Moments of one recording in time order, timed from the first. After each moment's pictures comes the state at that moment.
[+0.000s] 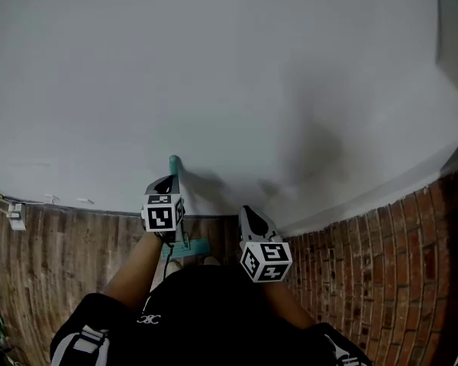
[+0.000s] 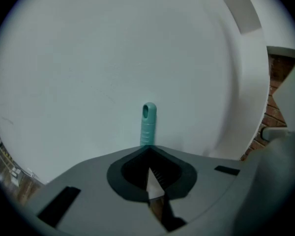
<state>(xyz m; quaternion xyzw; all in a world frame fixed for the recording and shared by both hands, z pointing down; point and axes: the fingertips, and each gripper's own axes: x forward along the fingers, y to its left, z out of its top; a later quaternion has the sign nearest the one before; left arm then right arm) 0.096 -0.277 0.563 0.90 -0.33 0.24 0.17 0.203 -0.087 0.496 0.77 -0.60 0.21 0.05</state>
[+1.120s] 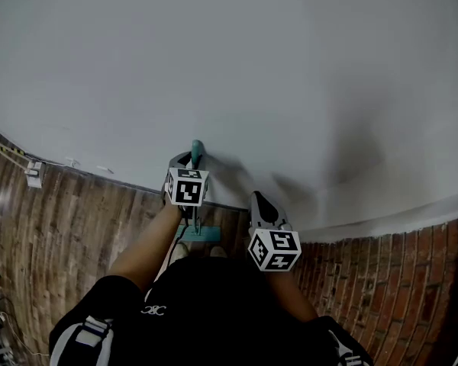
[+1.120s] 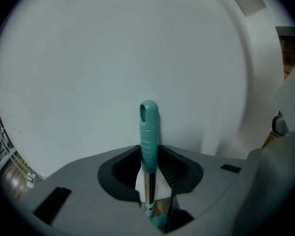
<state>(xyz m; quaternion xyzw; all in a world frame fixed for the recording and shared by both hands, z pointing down) 0.112 -0.299 0.574 0.87 -0.38 0.27 0.13 0.206 -0.121 0.498 0.73 -0.66 0.21 0.05</state>
